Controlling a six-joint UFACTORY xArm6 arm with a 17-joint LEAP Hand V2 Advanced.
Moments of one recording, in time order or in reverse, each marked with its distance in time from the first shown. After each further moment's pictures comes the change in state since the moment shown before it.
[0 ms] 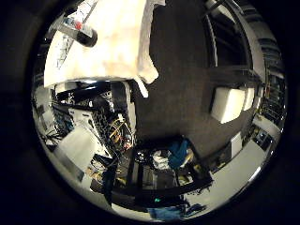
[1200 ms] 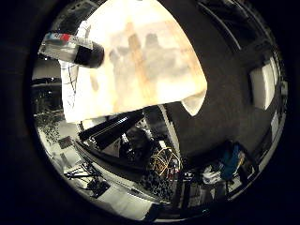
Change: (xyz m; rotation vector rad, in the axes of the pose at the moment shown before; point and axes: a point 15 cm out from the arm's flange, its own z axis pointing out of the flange) arm -0.013 -0.024 0.089 0.218 -0.312 0.181
